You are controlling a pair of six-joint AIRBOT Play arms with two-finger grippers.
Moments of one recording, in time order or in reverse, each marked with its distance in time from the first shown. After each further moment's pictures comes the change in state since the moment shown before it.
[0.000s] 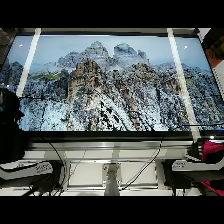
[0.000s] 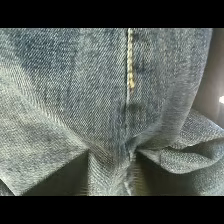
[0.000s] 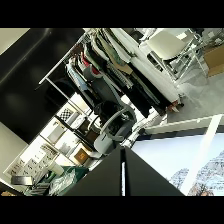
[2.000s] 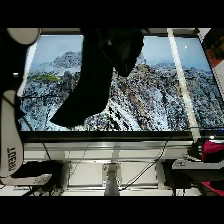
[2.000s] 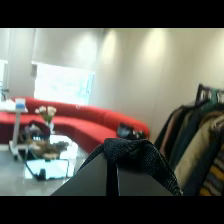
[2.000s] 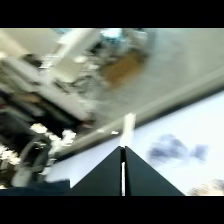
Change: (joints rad) left arm -1.087 -0.070 1.077 -0.656 0.955 -0.264; right arm -0.146 -0.008 -0.101 -0.318 -0.070 0.062
